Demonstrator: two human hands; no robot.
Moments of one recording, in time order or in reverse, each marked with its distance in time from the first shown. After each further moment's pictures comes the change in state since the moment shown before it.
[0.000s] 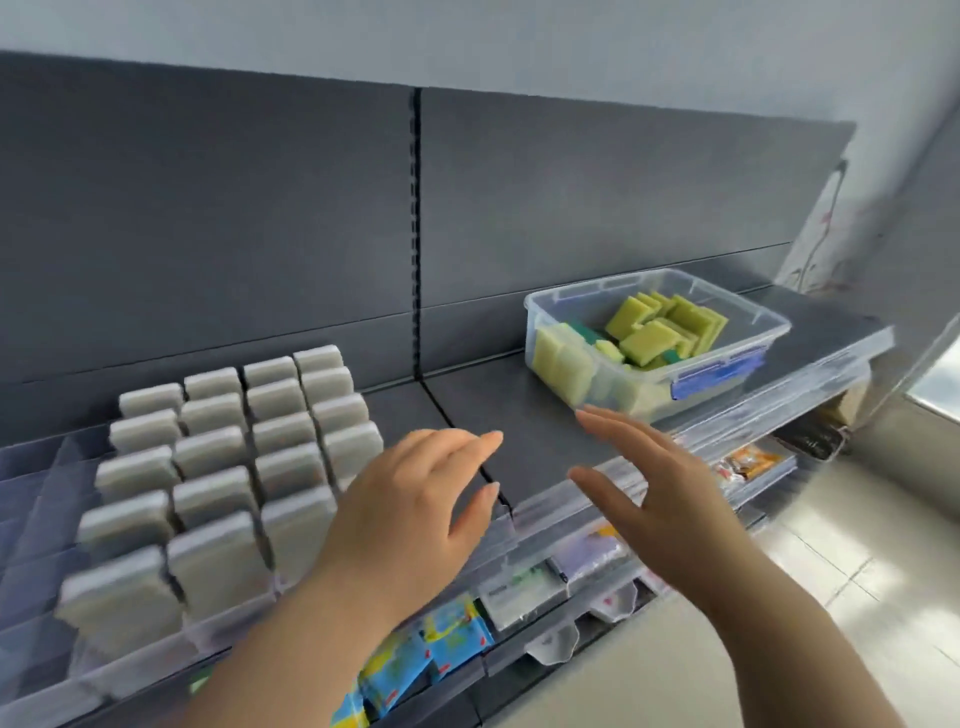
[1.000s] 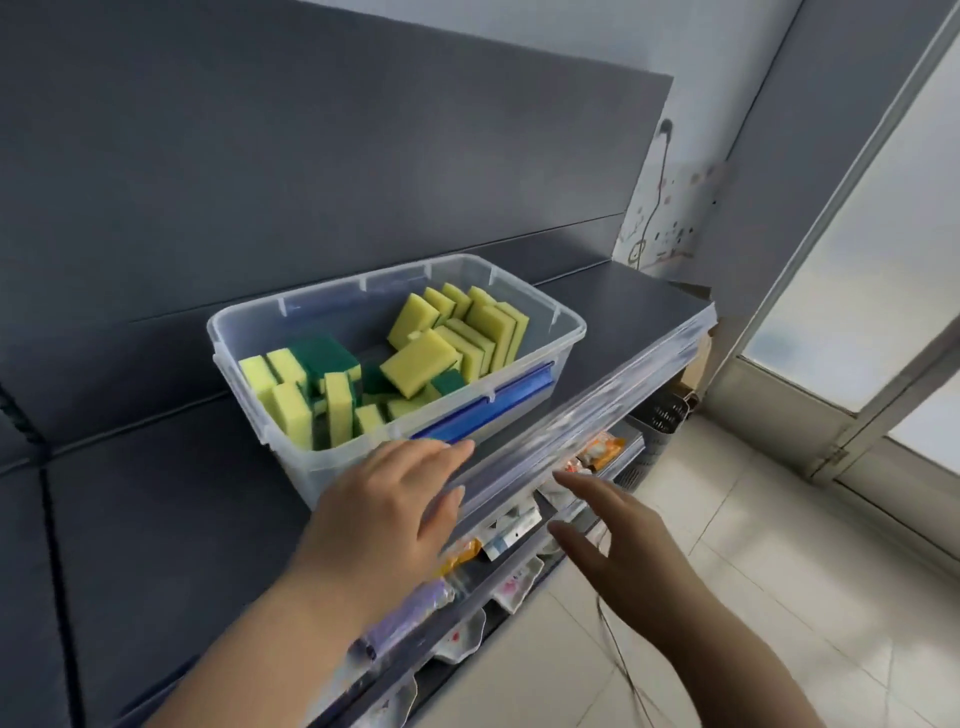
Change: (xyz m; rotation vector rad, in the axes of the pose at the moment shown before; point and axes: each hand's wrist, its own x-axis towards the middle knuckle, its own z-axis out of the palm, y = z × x) left_hand 0.209 0.143 0.259 -0.200 -0.087 0.153; right_hand 0.022 0.326 -0.114 -0.037 -0.110 0.336
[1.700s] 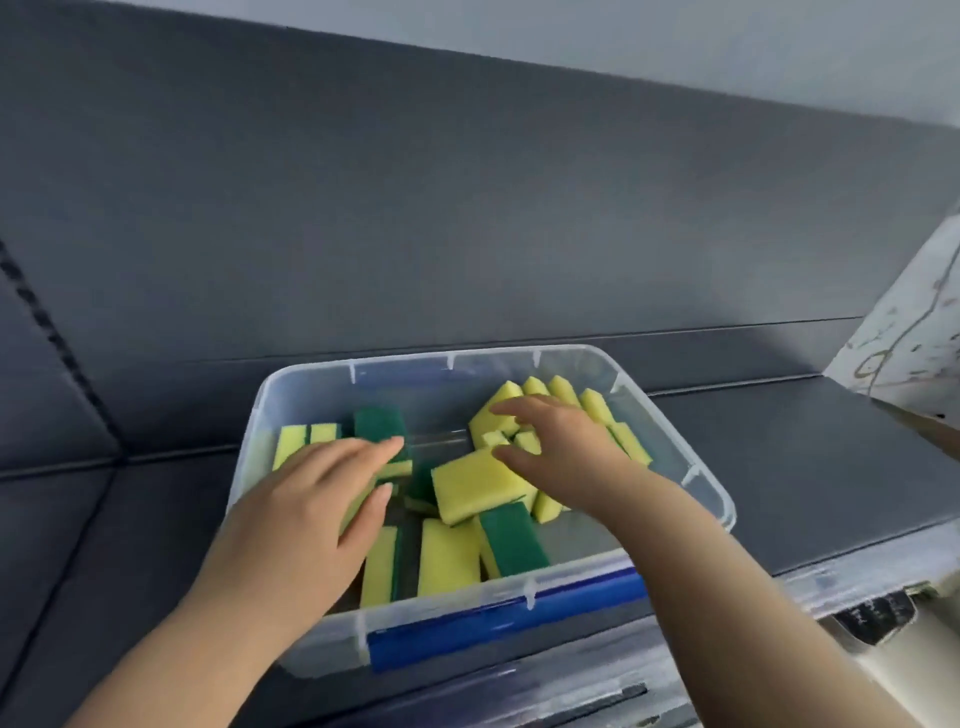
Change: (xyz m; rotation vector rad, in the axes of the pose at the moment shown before) left_hand 0.096 -0.072 0.007 0.437 0.141 -0.466; right_hand 0.313 -0.029 -0.001 -0.078 -0.282 -0.526
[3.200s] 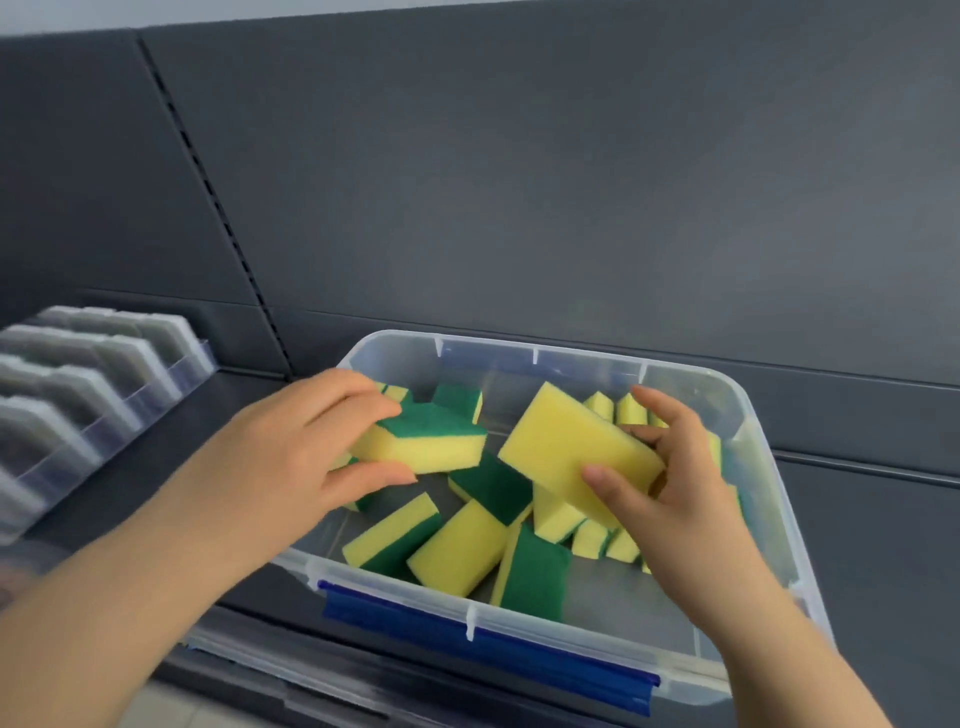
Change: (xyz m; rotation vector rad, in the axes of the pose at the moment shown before) left_hand 0.033 0.066 -0.023 0.354 -0.004 -0.082; right_hand -0.008 0.073 -0.020 0.798 0.035 -0.108
